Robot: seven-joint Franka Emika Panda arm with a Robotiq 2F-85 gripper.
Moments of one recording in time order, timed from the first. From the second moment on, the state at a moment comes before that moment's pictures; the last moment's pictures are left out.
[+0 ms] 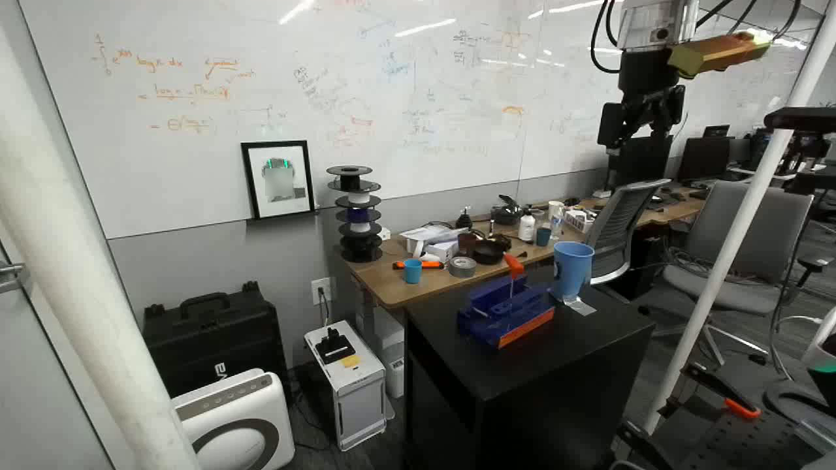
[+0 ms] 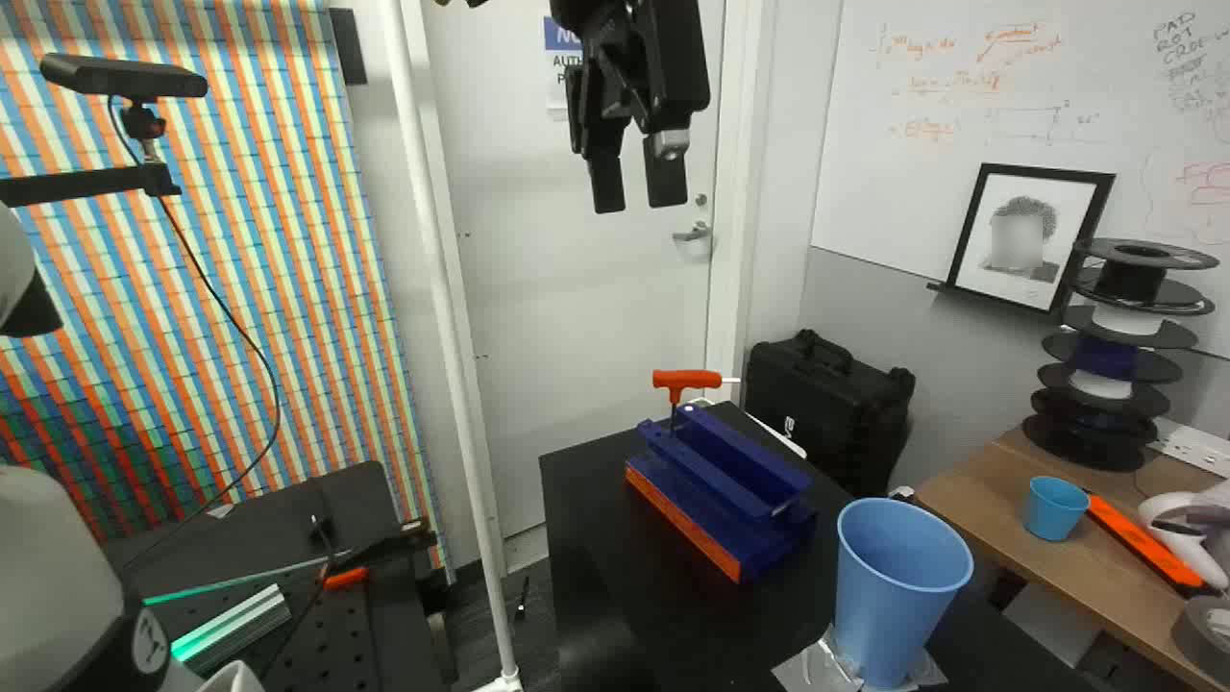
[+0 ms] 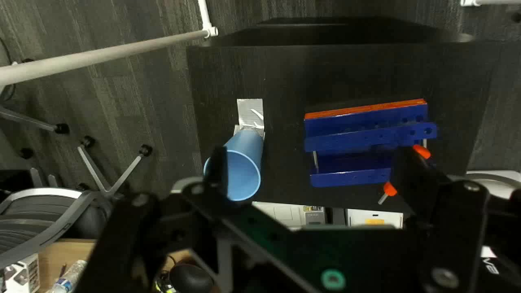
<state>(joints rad) -0.07 -0.55 0.13 -2.46 -0.19 1.90 0.20</state>
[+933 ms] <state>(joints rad) -0.07 -0.53 0.12 -2.45 -0.19 1.97 0.20</state>
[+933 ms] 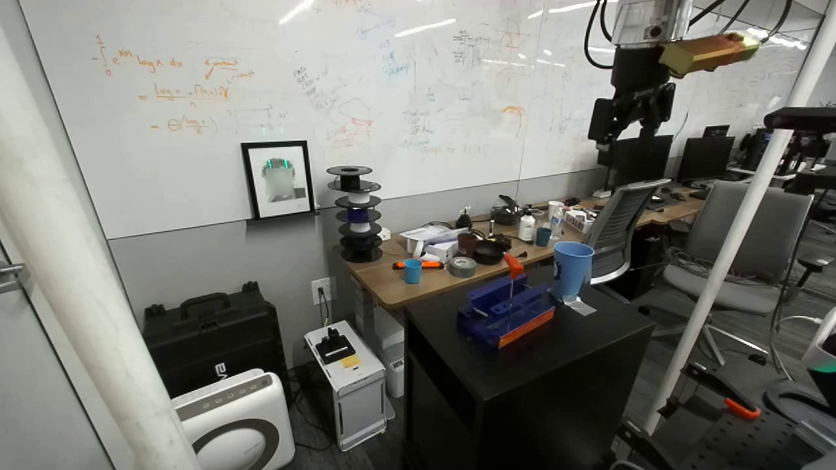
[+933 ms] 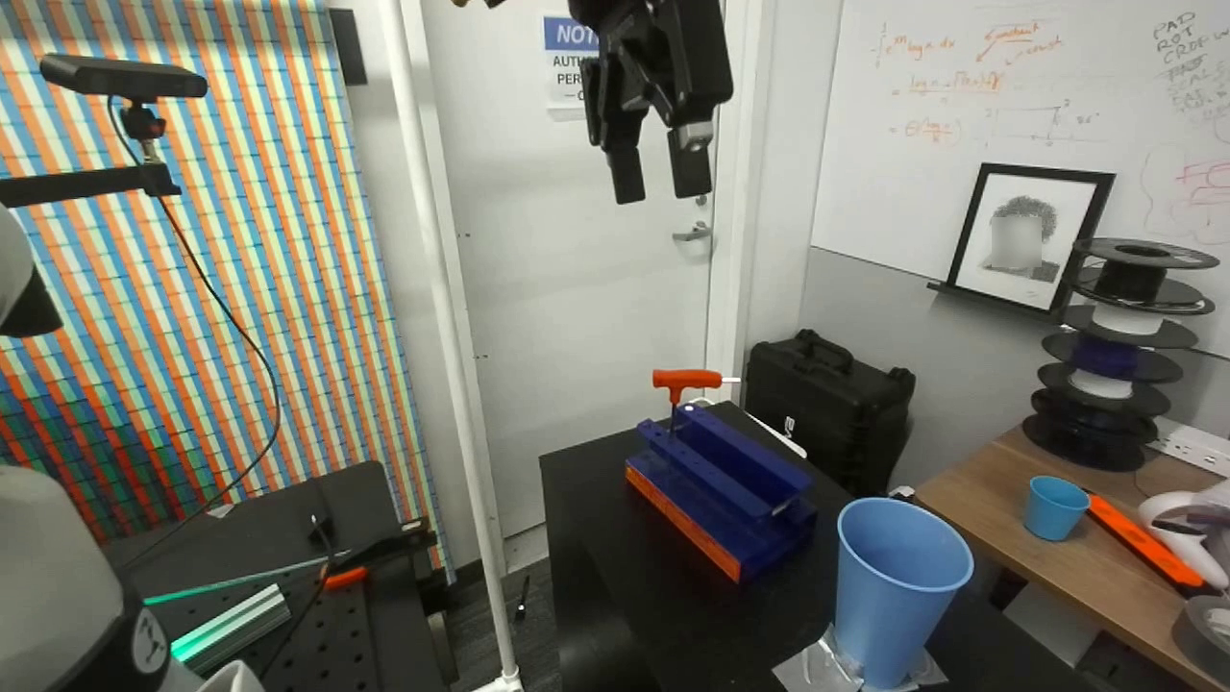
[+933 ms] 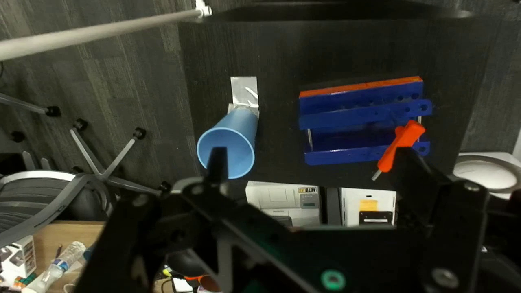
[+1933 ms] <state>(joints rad) 0.08 0.08 0.15 -2.33 -0.18 2.57 0.40</state>
